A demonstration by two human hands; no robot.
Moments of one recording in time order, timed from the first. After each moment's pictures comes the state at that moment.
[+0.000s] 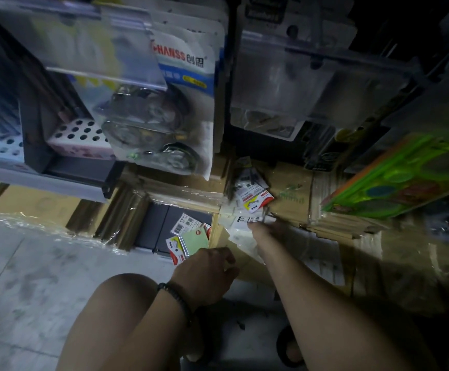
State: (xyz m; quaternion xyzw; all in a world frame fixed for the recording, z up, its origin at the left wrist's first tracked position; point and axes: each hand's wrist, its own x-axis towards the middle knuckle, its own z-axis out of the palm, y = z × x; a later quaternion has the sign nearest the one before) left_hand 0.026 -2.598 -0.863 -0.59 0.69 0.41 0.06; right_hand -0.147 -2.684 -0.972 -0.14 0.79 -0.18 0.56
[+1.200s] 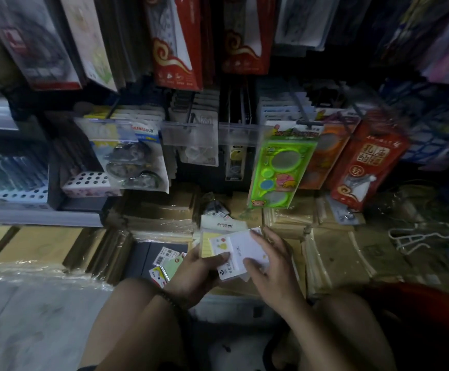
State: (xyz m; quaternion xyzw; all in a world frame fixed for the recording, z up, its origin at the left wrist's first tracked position) left_hand -0.027 -2.527 -0.780 -0.42 0.31 0.79 -0.32; right_hand -0.227 -2.477 -0.792 -0.59 0.67 -0.36 0.26
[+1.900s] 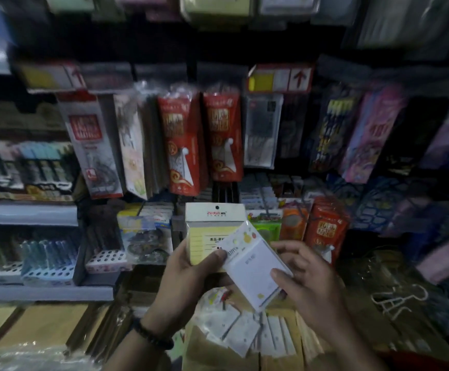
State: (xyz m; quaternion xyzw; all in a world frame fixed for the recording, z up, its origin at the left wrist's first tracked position) left_hand -0.031 -2.494 -0.555 -0.35 0.47 0.64 -0.49; right_hand -0.258 -2.423 -0.557 -0.54 0.54 -0.55 0.33
